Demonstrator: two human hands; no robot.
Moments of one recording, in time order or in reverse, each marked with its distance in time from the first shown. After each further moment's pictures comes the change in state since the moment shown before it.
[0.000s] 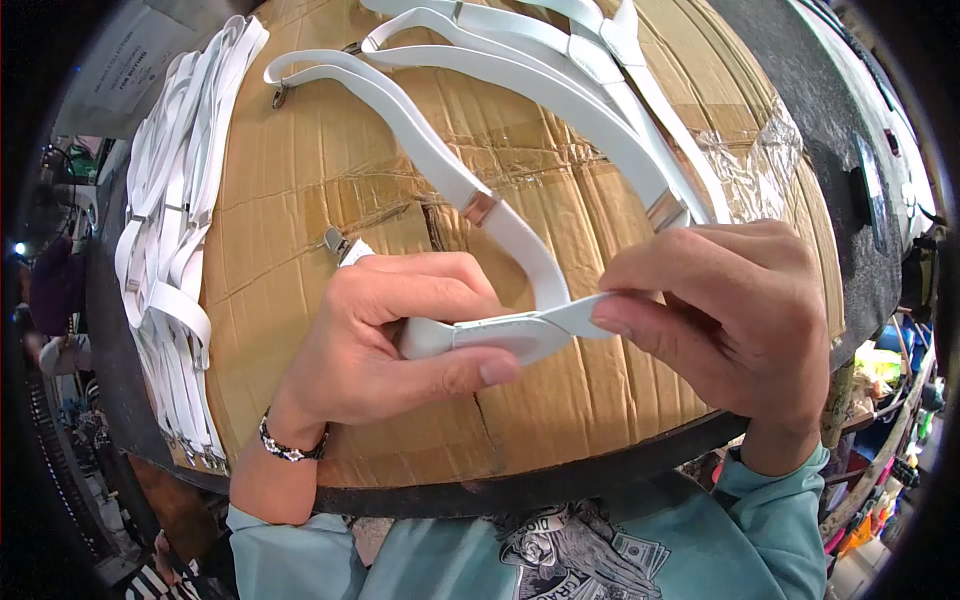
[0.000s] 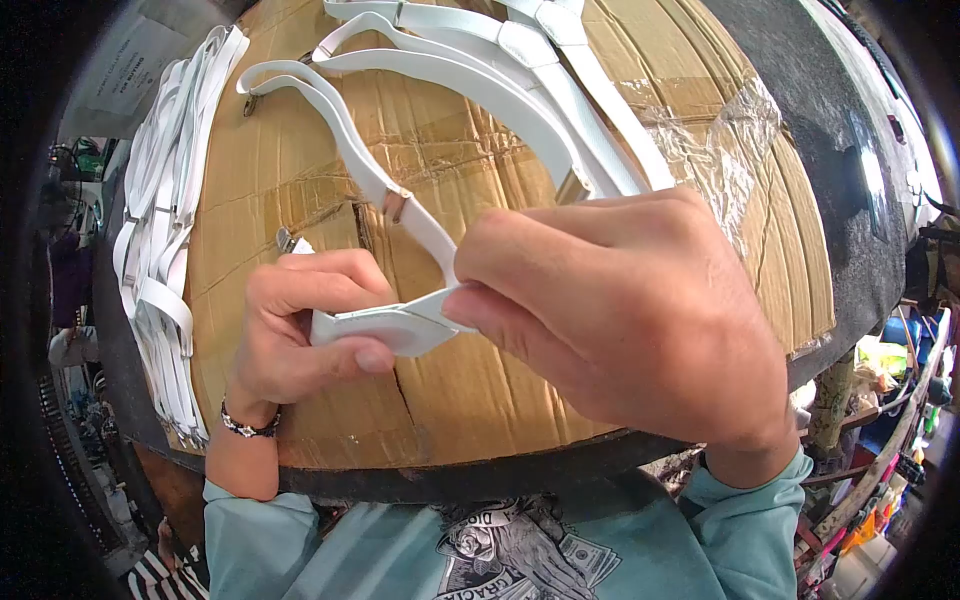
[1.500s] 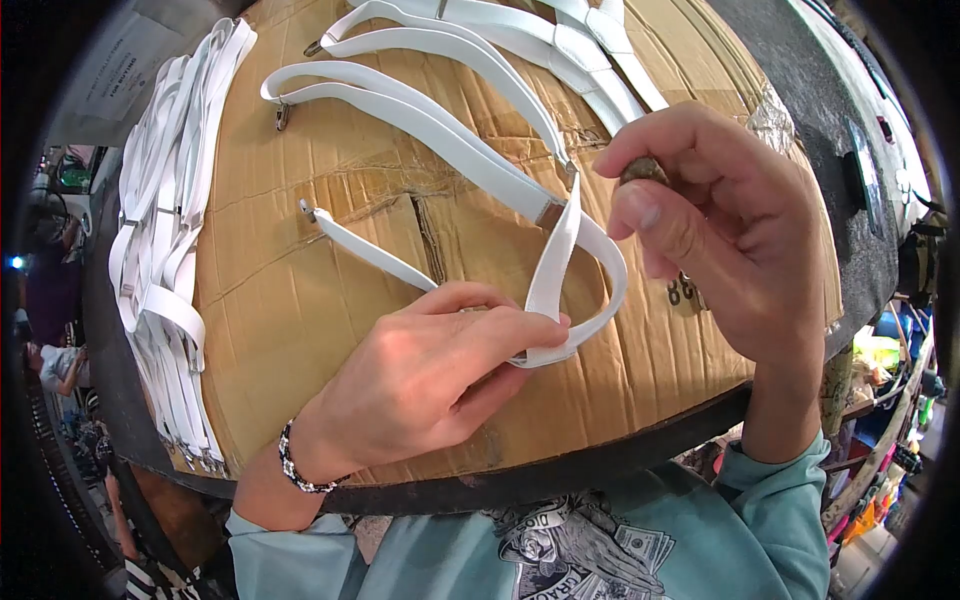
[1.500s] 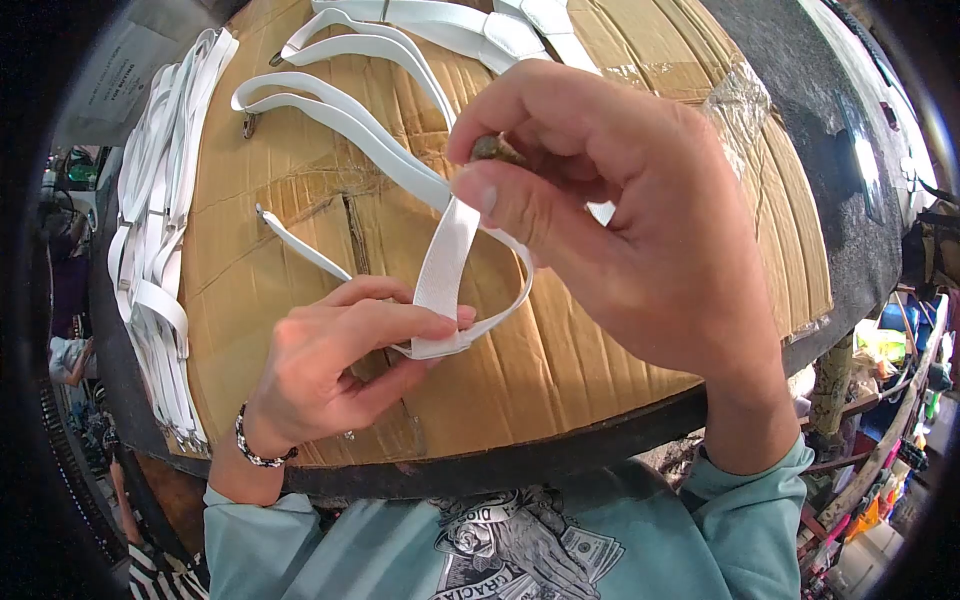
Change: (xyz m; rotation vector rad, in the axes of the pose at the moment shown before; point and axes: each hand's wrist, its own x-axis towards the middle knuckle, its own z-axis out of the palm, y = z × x) left_hand -0.006 0.006 0.035 0.516 -0.003 0.225; right_hand 0.006 0.002 -0.001 0.457 0.113 0.389
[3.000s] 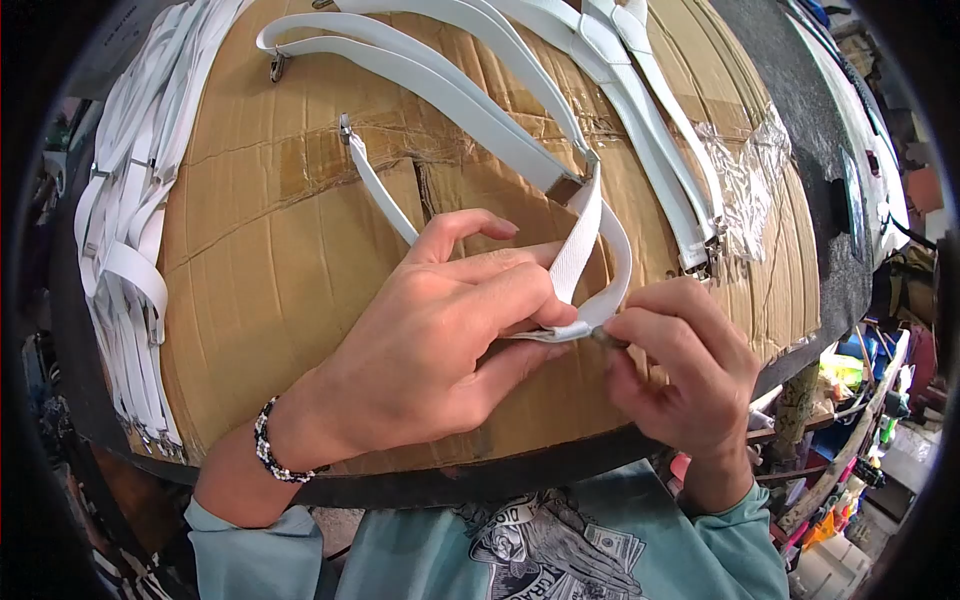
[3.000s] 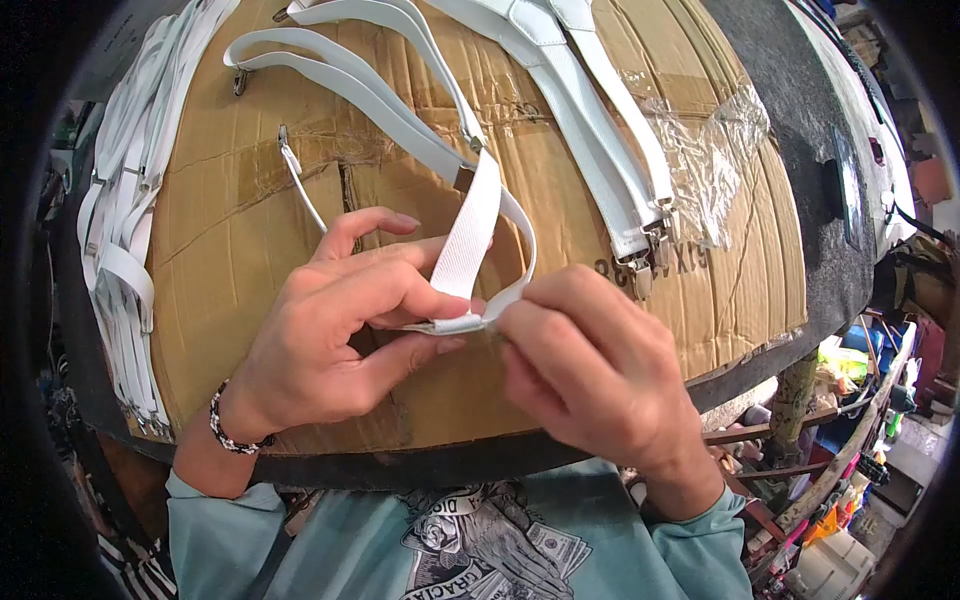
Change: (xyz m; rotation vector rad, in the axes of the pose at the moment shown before) left_hand 0.002 -0.008 0.006 -0.081 0.014 -0.033; right_hand -0.062 0.020 0.032 -0.488 0.032 -0.339
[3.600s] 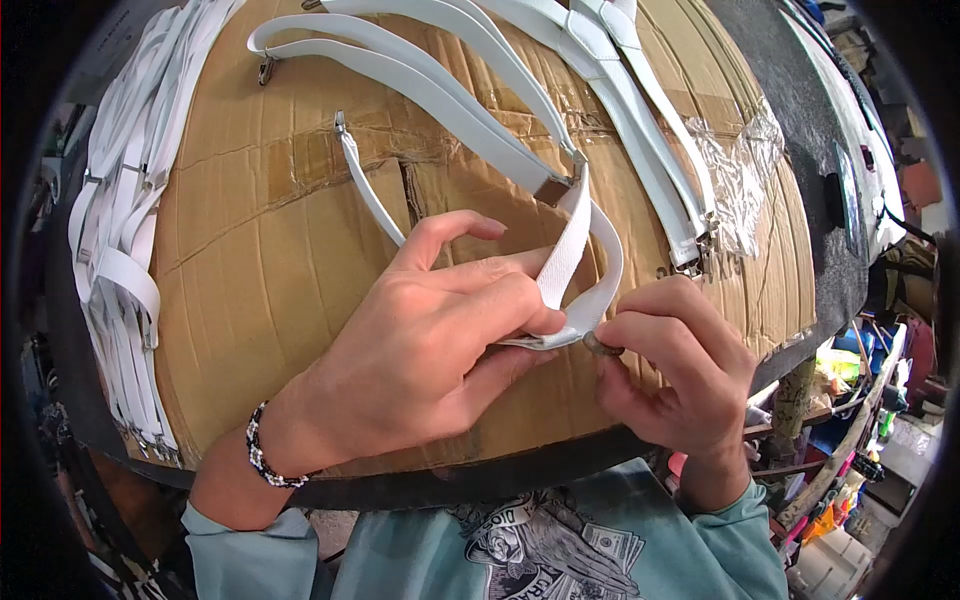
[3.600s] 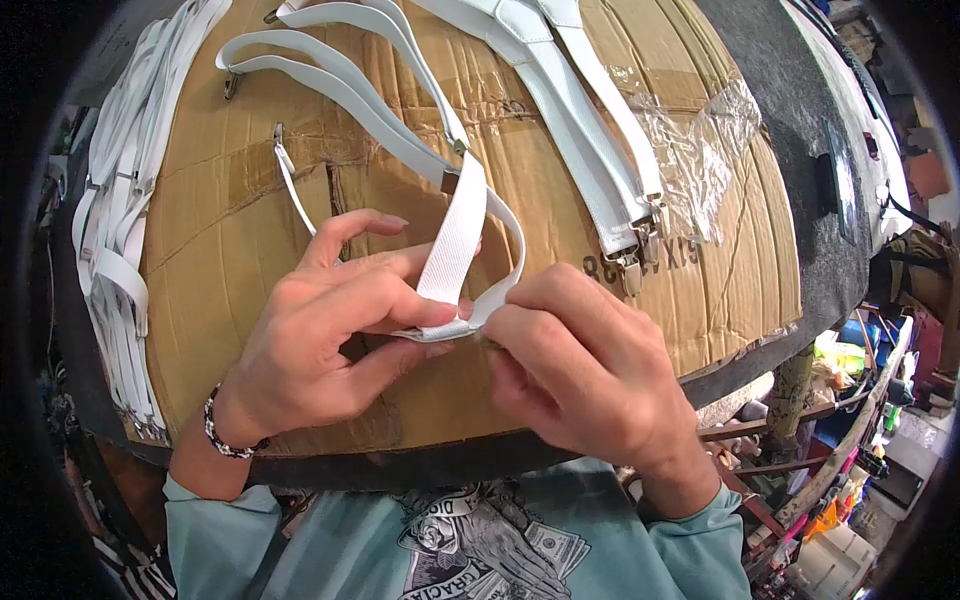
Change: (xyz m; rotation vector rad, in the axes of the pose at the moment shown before) left_hand -0.001 0.001 -0.001 0.043 -0.030 0.034; right_hand 0.000 -0.001 -0.002 0.035 -0.009 -0.025
